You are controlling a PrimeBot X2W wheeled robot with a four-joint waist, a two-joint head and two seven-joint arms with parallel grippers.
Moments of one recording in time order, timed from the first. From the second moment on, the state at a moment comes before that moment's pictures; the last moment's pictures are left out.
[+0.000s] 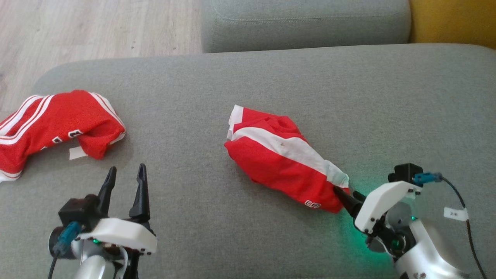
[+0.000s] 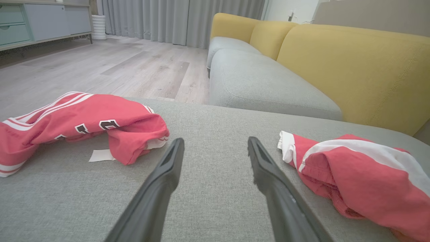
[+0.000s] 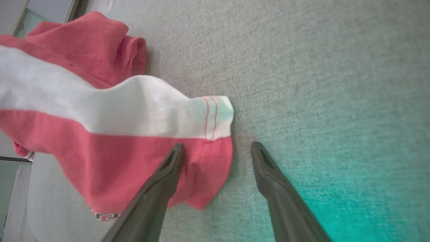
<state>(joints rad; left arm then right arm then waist) -0.03 0.21 -0.27 0.20 -0.42 0.11 -0.25 -0.30 -0.07 0.13 0.71 0.62 0.13 0.42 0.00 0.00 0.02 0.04</state>
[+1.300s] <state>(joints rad) -0.07 0.21 -0.28 0.23 -0.44 0.11 -0.25 -0.33 -0.07 0.15 0.71 0.65 0.13 0.43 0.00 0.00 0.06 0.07</state>
